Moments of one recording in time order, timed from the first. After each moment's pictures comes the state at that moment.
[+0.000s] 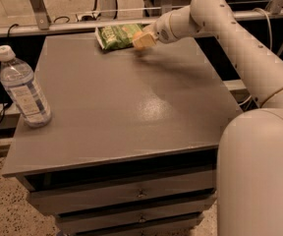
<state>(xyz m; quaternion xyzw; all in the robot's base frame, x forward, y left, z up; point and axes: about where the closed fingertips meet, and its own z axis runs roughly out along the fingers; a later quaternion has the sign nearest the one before) 0.831 -0.039 0.890 -0.44 0.73 0.16 0.49</state>
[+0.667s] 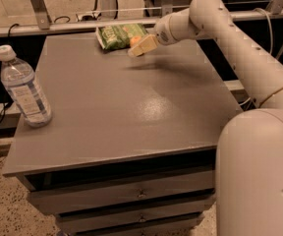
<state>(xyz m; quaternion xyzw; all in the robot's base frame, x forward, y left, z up) 0.836 -0.041 0.883 -0.43 0.74 0.17 0.49</state>
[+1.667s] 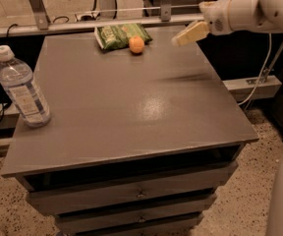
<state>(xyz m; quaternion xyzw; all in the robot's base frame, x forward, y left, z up) 0.777 -0.167 0.951 -0.43 0.72 0.16 0.53</state>
